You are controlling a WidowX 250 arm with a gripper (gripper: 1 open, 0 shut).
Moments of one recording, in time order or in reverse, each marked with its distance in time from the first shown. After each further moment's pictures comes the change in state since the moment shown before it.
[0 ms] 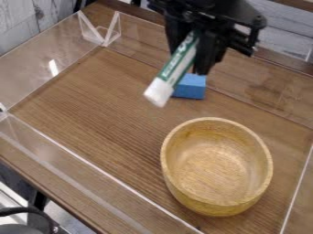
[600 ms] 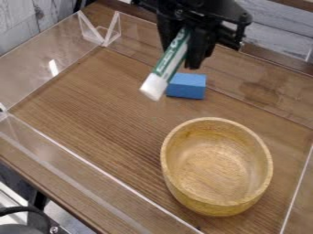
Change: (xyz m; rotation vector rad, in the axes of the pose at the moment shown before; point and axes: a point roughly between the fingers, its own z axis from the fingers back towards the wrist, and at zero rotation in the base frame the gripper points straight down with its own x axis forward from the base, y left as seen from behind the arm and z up) arm 0.007 0.016 -0.011 0.028 -0.006 0.044
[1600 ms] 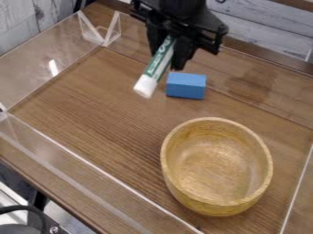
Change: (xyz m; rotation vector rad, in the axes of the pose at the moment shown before) arm 0.015 0.031 -0.036 0.070 0.033 0.075
